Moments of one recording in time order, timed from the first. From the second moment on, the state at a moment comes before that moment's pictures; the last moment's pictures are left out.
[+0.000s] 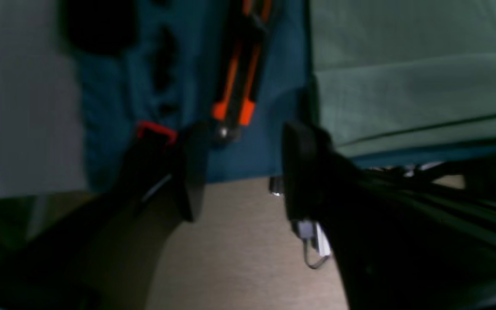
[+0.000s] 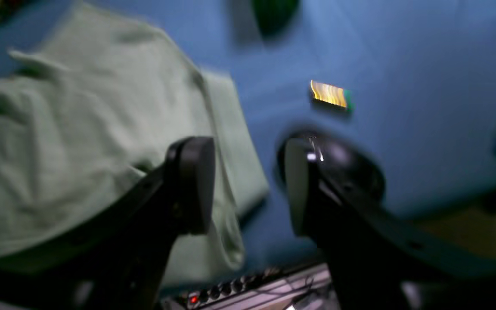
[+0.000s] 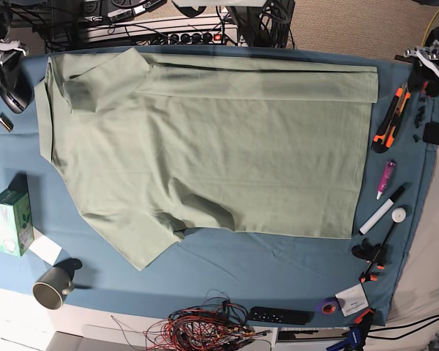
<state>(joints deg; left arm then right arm) 37.7 -24.3 -44.4 114.4 -49.5 -33.1 59.4 -34.1 11.1 70.1 112.7 52.1 38.8 -46.8</state>
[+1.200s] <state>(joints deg) -38.3 -28.7 -0.4 36.3 -39.4 -28.8 47.4 39.7 16.6 25.5 37.6 13.1 30.8 -33.7</state>
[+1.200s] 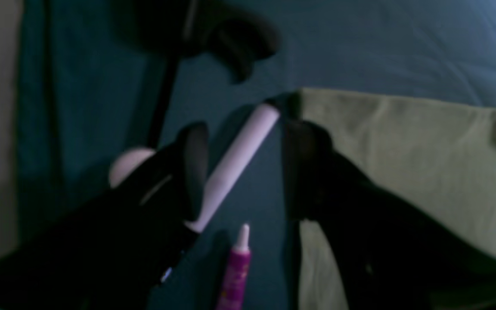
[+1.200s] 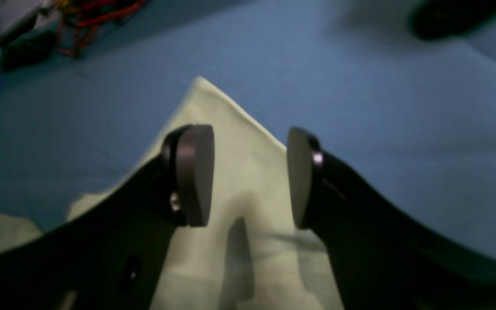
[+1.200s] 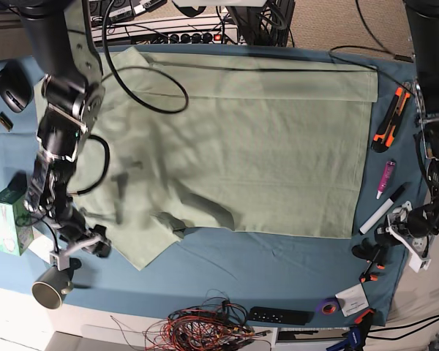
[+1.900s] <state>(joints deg) -39.4 -23.6 -0.4 30.8 -38.0 -30.0 45.1 35.4 15.7 25.5 36.8 13.1 31.0 -35.4</state>
